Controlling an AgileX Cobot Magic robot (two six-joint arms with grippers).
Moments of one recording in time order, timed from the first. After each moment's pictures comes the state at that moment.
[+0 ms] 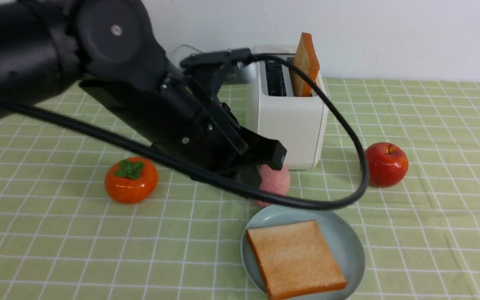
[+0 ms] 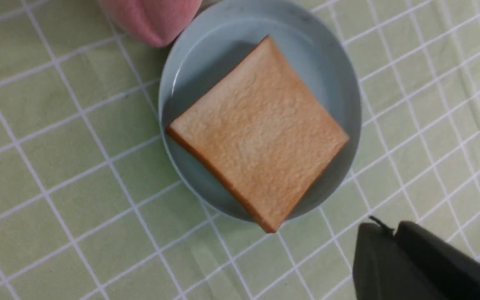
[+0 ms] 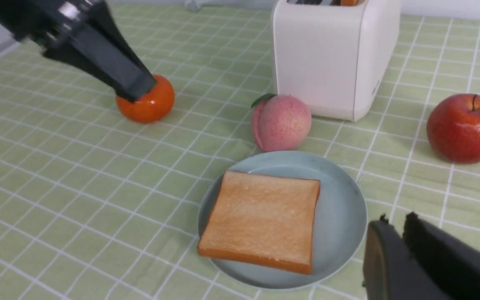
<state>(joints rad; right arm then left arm) 0.04 0.42 -0.54 0.73 0.71 -0.54 -0.61 1.49 -1.38 -0.35 0.91 -0.05</state>
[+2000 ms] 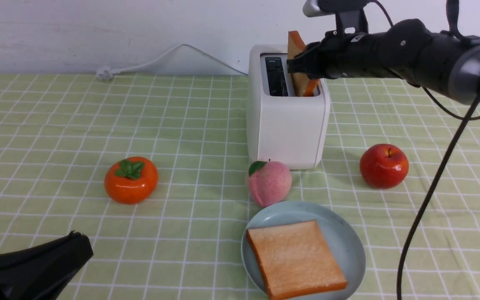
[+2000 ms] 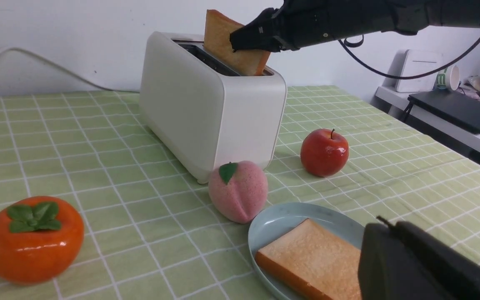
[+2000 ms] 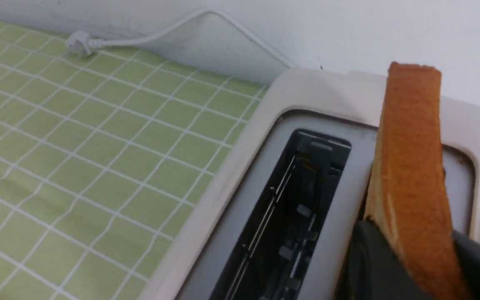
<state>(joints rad) 0.27 2.08 -1.81 0.67 0.26 -0.57 -0.63 0.40 -0.26 -0.23 -0.02 0.00</state>
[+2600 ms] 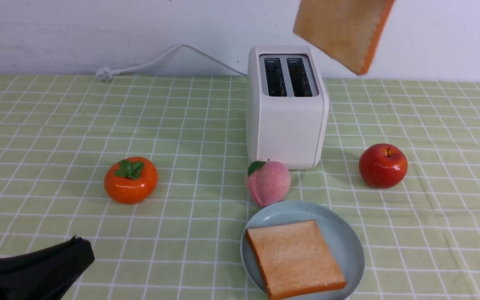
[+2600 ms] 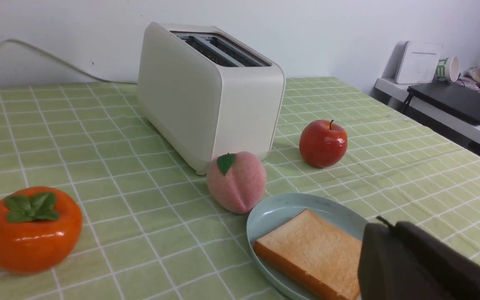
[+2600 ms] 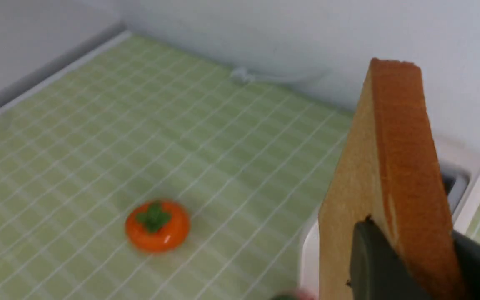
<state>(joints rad) 0.22 1.56 -1.80 0.61 0.93 -0.44 -0.63 0.40 -0.26 -0.23 0.01 0.00</state>
